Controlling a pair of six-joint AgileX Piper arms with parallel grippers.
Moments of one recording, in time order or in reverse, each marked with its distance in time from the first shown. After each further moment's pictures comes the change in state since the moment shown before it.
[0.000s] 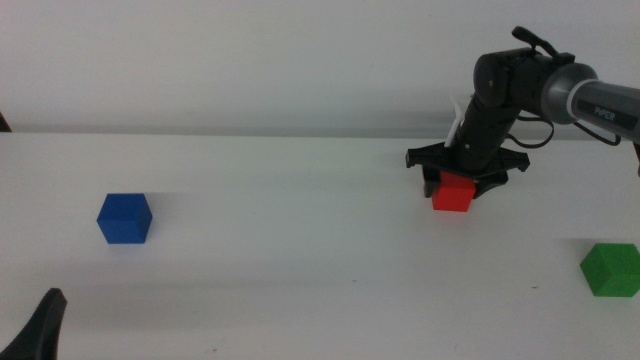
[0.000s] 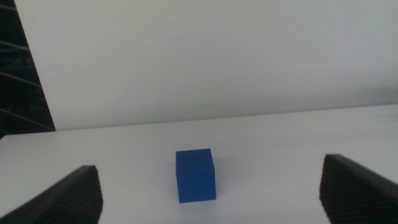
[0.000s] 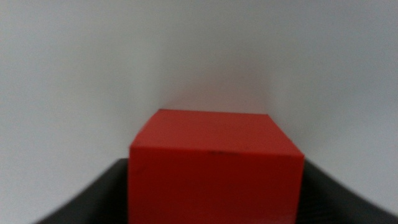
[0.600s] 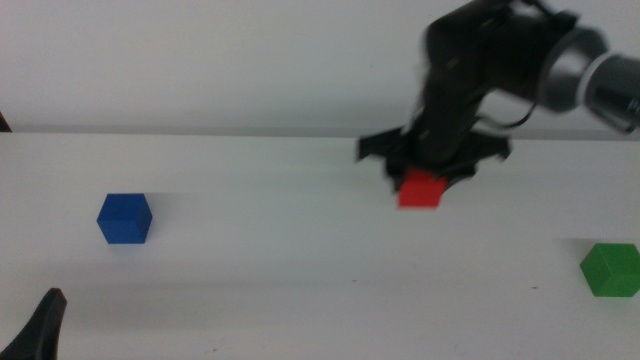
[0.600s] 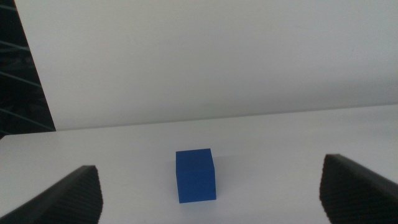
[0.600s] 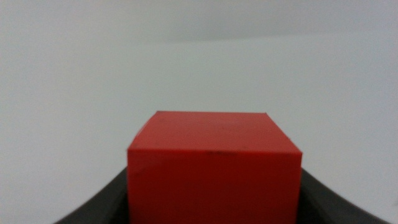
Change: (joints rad) left arm 0.000 0.000 0.000 0.000 0.000 0.000; right arm 0.300 -0.288 0.141 -0.161 0.130 0.350
